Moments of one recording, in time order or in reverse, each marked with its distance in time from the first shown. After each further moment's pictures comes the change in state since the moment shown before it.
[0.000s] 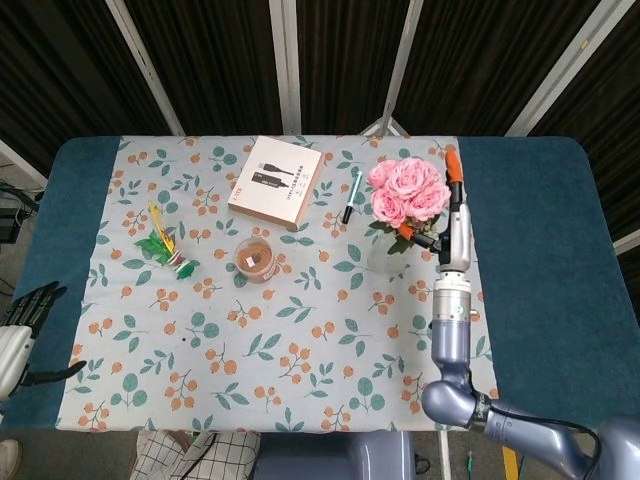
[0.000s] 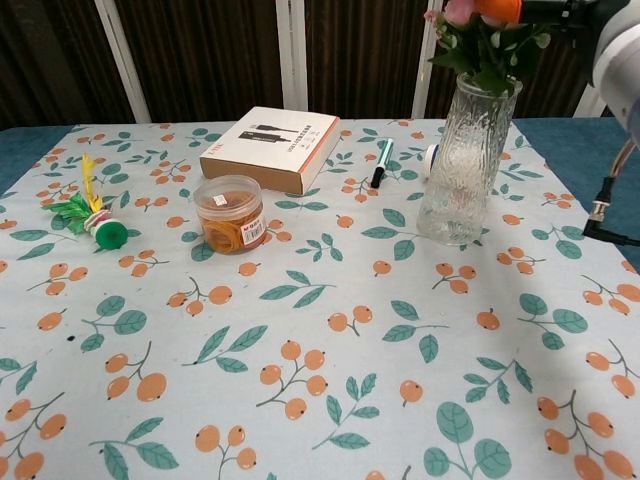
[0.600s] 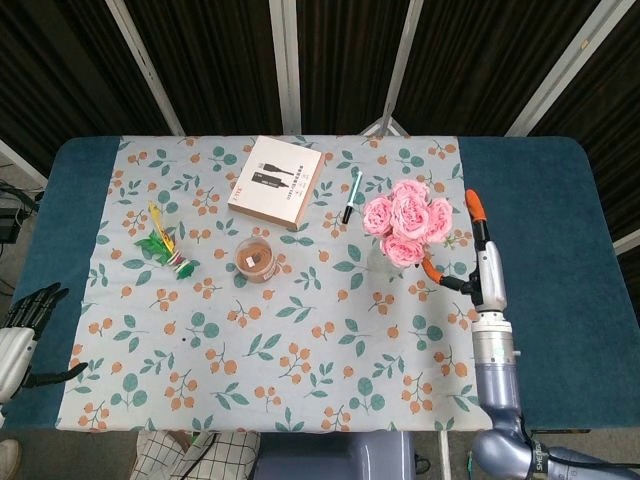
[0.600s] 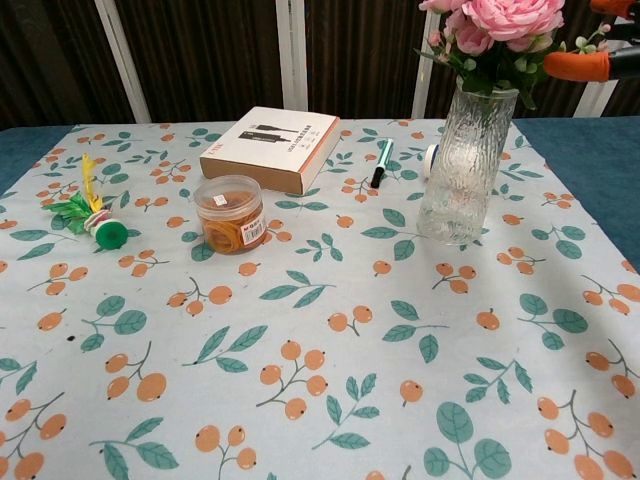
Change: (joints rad) left arm 0.004 -0.007 0.003 -0.001 0.008 0.008 0.025; right arm -0.201 0.235 -0.191 -0.236 -0.110 -0.004 -0.075
